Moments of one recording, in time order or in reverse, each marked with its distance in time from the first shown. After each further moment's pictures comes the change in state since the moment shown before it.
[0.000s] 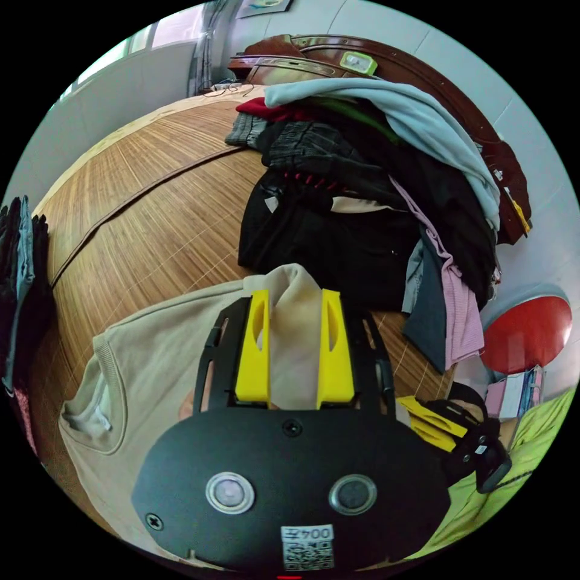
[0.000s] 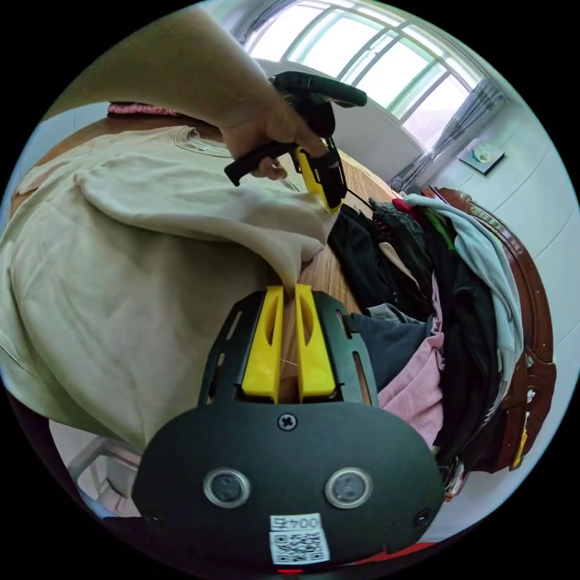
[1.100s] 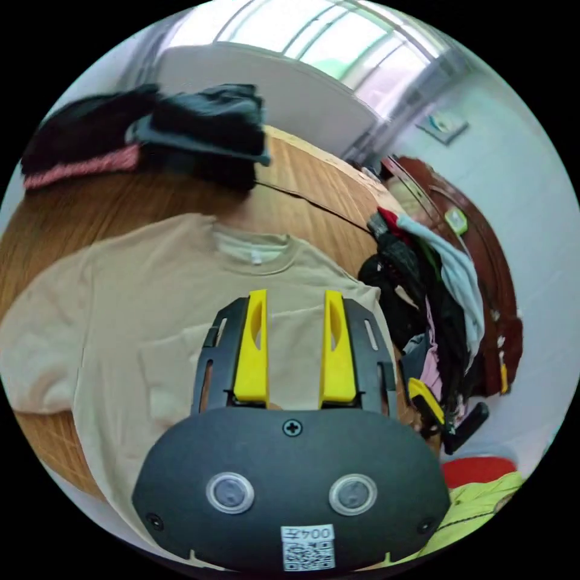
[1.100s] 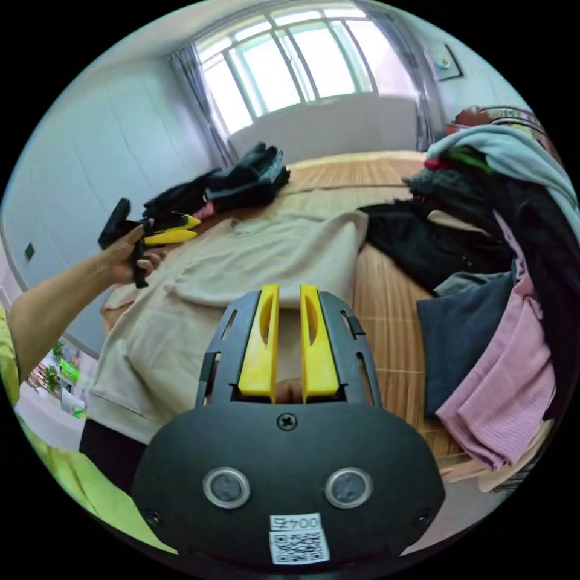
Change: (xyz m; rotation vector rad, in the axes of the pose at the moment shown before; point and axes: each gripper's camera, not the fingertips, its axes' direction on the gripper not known) left arm -0.137 0.299 -0.159 0.370 -0.029 -0.698; right arm 0.104 0.036 -0.054 0.232 -0.564 0.390
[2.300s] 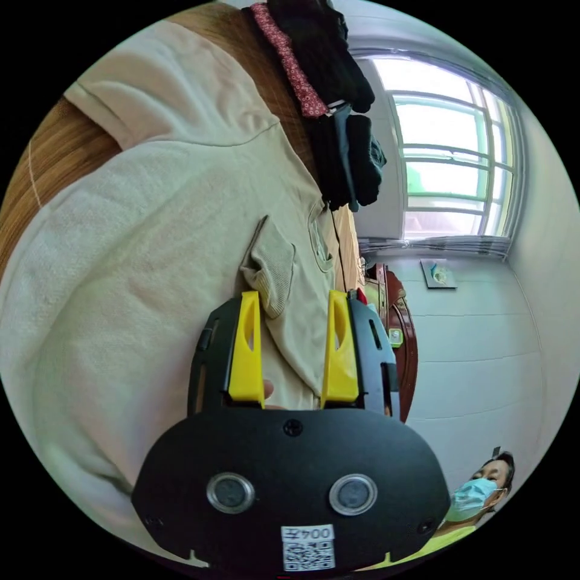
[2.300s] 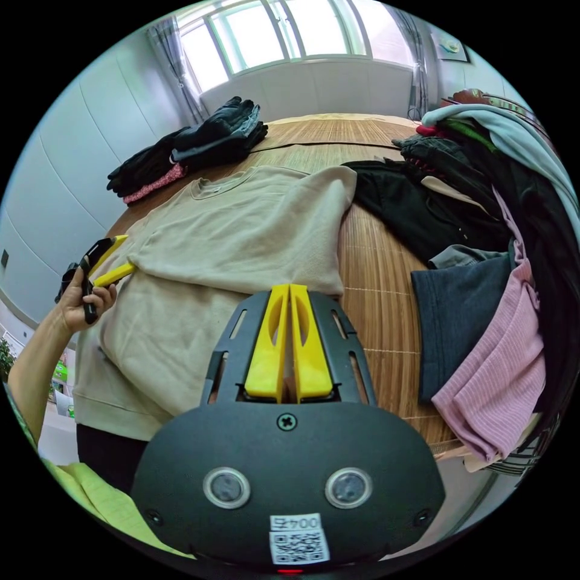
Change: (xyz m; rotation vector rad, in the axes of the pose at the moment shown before) left arm -0.249 0.218 0.006 0.166 0.399 -0.673; right arm 0.027 -0.012 0.019 -0.269 0.112 0.026
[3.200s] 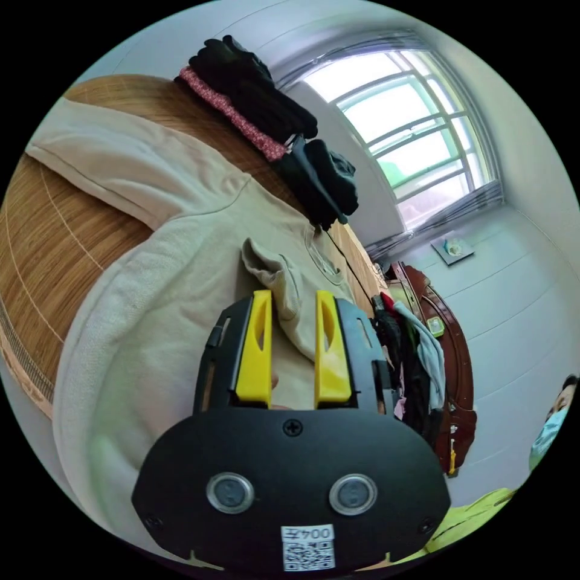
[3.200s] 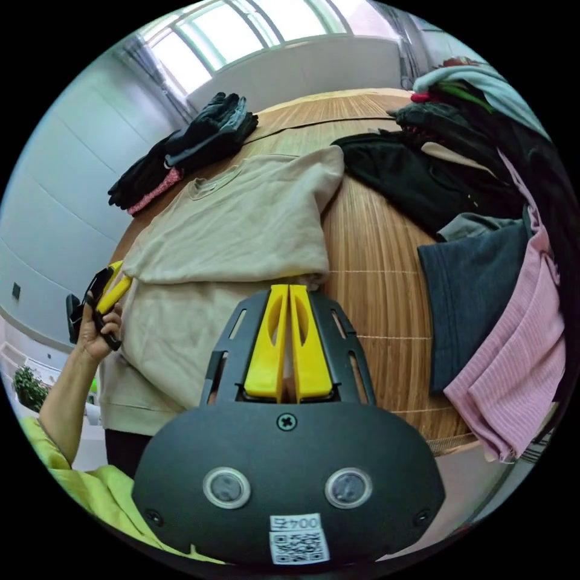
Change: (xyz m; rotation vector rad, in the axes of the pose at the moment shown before) left arm 0.012 0.042 -0.026 0.200 -0.154 0.301; right arm 0.032 -0.025 -0.013 -0.058 -0.107 0.071
